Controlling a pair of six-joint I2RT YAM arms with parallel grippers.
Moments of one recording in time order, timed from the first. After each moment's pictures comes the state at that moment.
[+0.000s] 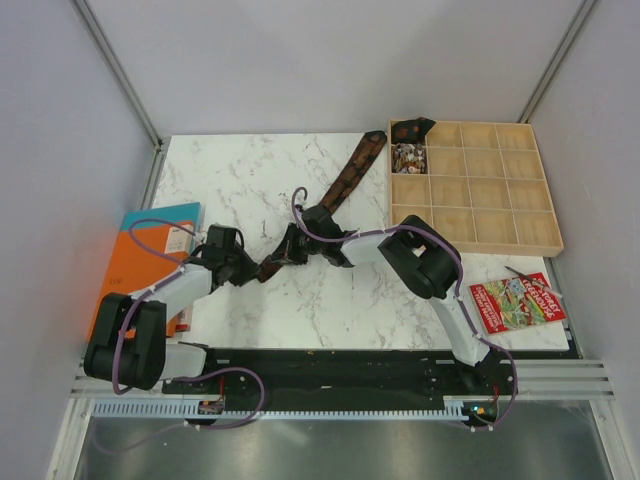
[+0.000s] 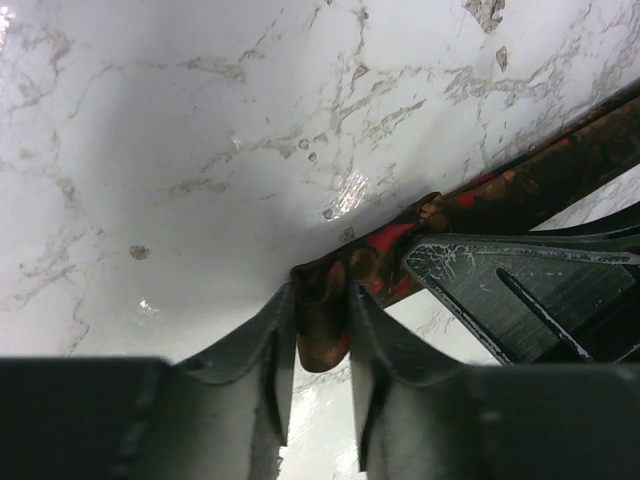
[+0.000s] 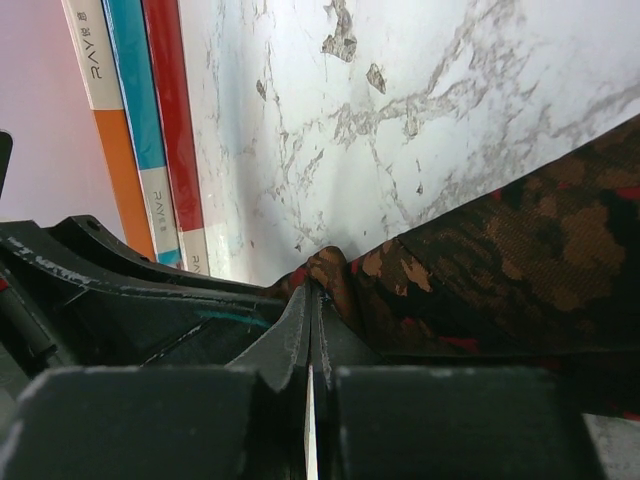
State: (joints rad) left arm -0.21 1.32 0.53 -0.17 0.03 -0.89; right arm 0.81 2.27 1.35 0.38 -0.43 1.07
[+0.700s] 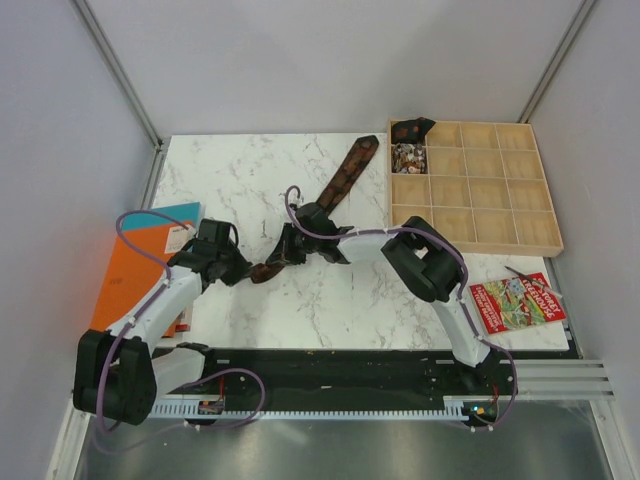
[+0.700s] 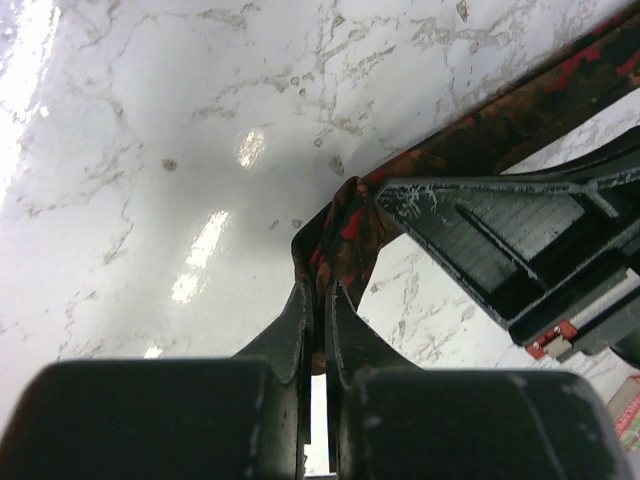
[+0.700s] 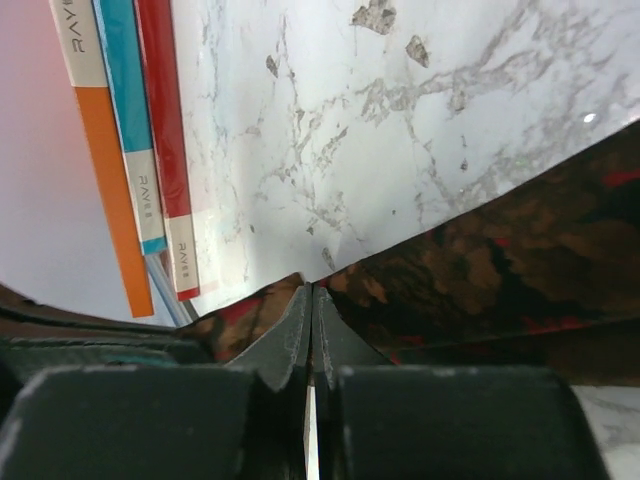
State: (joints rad) left arm -0.22 1.16 0.64 -0.46 0.01 -0.85; right arm 0.82 2.25 1.40 0.25 -0.41 1.01
